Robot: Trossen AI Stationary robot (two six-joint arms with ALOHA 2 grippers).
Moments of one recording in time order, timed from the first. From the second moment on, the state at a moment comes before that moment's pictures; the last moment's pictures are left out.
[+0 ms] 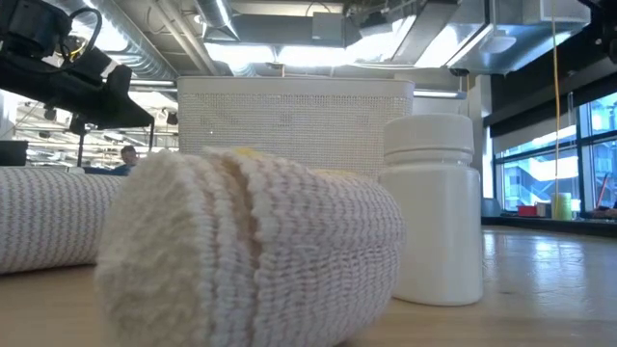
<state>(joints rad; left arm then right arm) 0.92 0.00 0.11 -0.23 -0.01 -0.22 0.73 1.31 0.97 -1.42 -0.07 2.14</state>
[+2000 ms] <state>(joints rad) 0.92 0.00 0.11 -0.23 -0.01 -0.22 0.76 1.30 0.76 -1.08 -0.07 2.12</state>
